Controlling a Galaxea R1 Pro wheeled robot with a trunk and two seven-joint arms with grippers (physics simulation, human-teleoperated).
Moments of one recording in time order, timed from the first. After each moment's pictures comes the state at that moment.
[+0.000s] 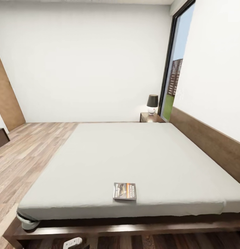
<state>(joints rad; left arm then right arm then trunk) -0.38 0.03 0.59 -0.08 -0.20 -0.19 -0.47 -0.32 -0.18 -0.25 0.03 -0.48 -0.32 0.63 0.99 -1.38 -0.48</state>
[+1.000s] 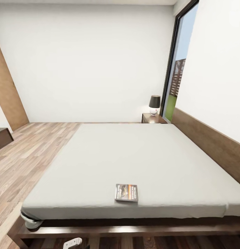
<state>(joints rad) -0.38 0.03 0.59 -0.08 -0.20 -0.19 -0.47 -0.32 -0.18 -0.25 0.03 -0.48 -0.32 0.64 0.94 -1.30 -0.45</state>
